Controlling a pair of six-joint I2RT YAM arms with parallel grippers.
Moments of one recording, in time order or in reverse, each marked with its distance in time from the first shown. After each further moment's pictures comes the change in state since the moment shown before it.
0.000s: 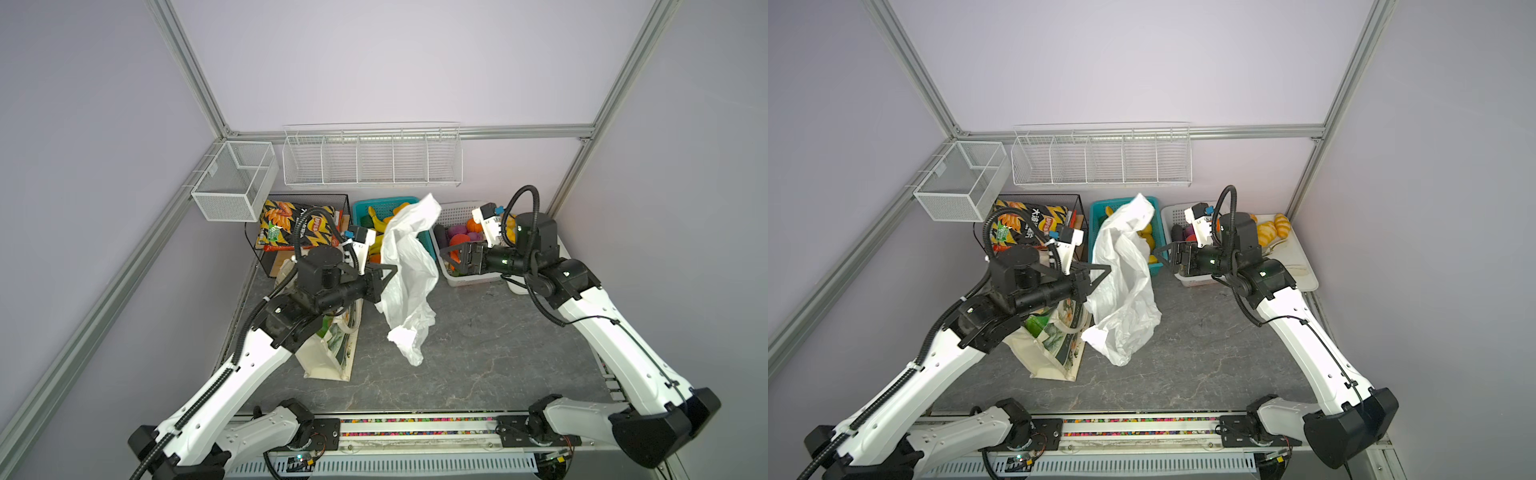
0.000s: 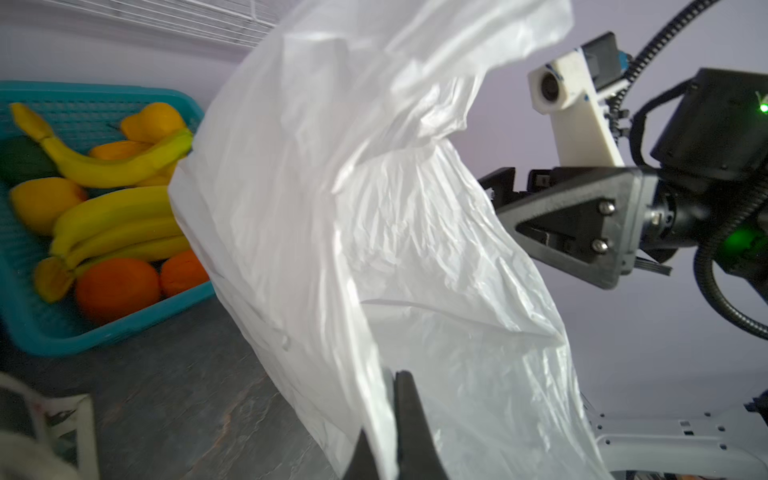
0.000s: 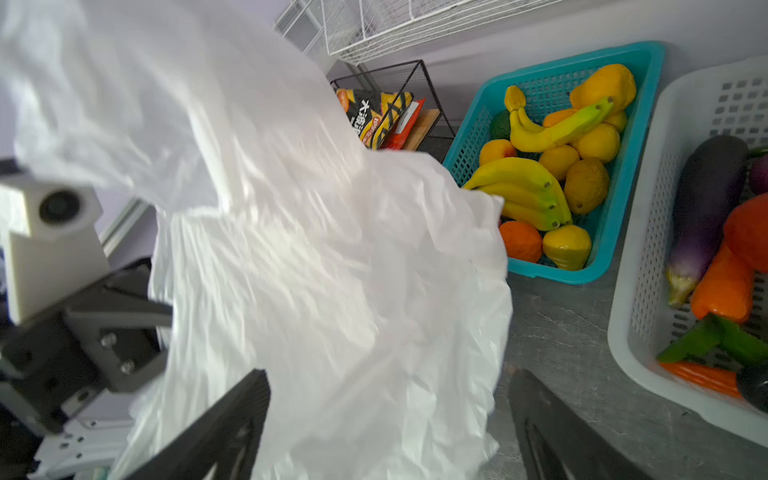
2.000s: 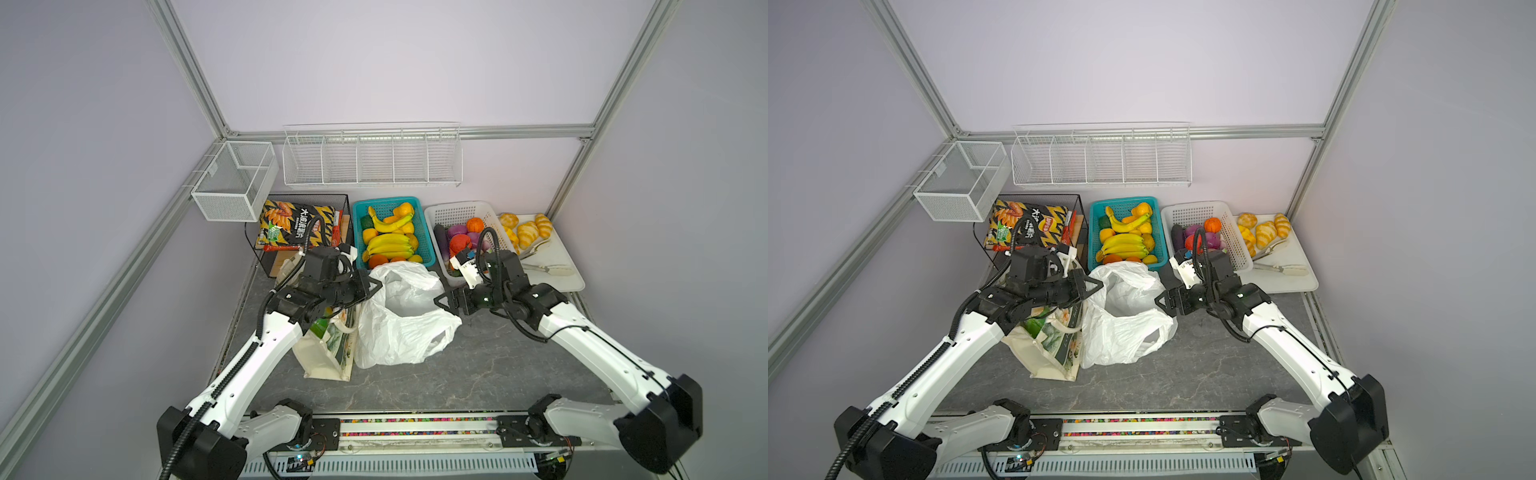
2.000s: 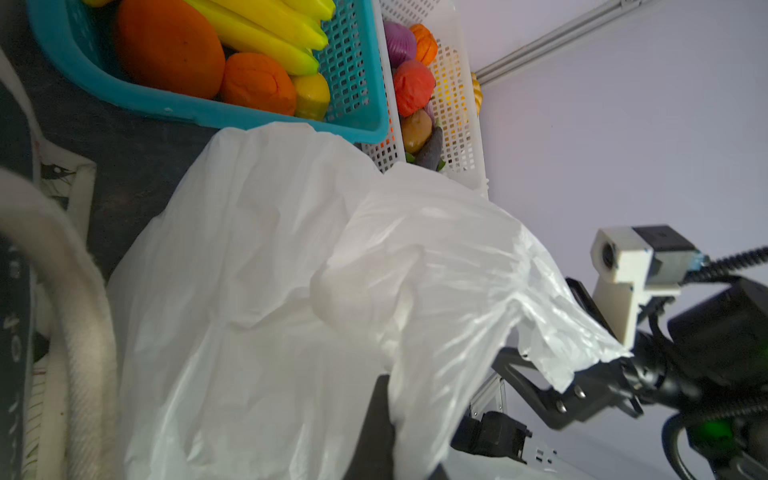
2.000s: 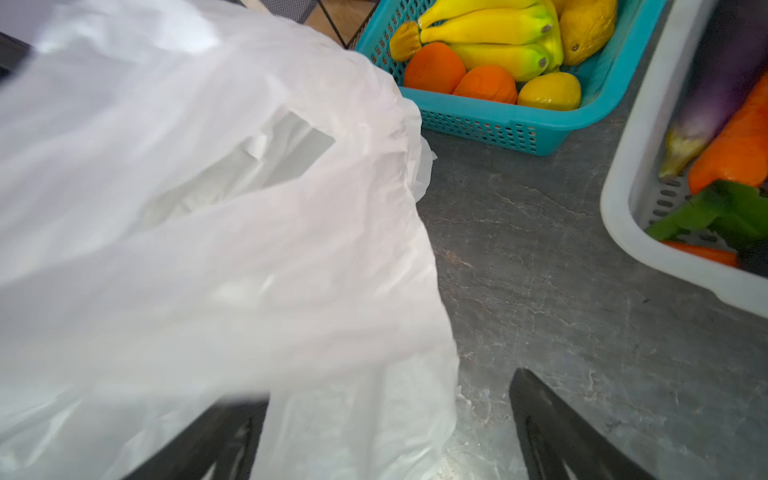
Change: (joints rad) left arm 0.229 0.125 -0.142 -0.028 0.235 -0.333; right arm 0.073 -0.068 -0.330 -0.010 0.139 -0.206
